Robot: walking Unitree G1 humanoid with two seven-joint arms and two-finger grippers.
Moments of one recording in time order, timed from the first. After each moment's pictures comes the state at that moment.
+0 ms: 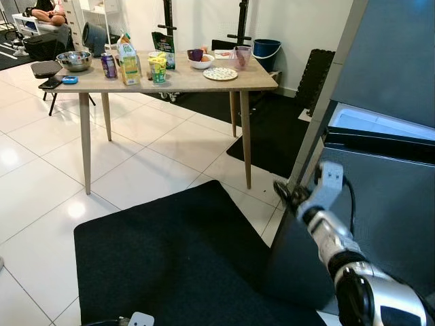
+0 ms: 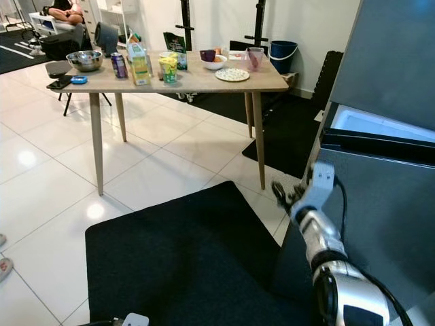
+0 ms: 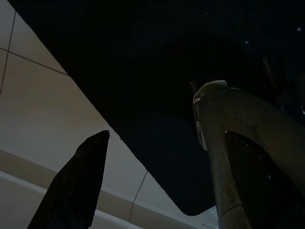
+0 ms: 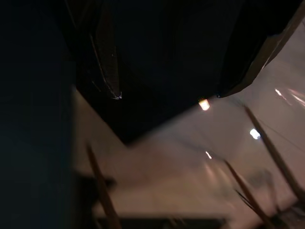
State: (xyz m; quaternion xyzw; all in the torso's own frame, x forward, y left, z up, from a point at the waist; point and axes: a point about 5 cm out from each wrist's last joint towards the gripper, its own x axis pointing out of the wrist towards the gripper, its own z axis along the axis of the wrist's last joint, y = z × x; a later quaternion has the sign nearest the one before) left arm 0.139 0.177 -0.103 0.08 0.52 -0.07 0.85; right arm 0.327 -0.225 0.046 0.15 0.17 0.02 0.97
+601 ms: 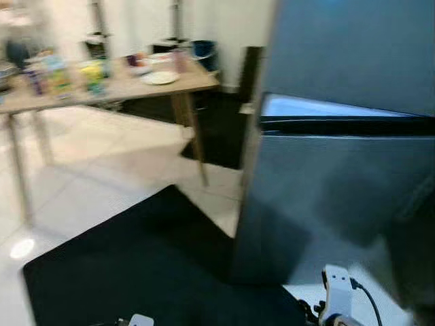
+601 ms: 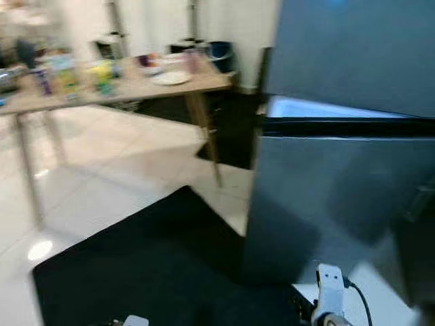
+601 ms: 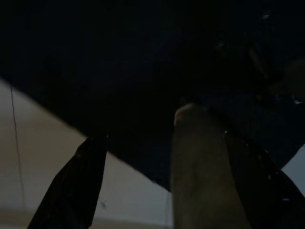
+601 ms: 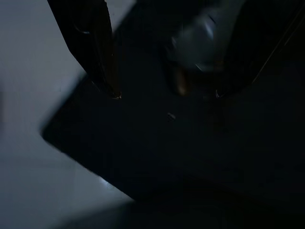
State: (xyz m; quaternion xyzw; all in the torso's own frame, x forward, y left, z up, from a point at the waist) left arm 0.138 0.177 -0.104 0.08 0.52 -0.07 0.84; right arm 0.191 -0.250 -0.066 0.08 0.44 -0.06 0.89
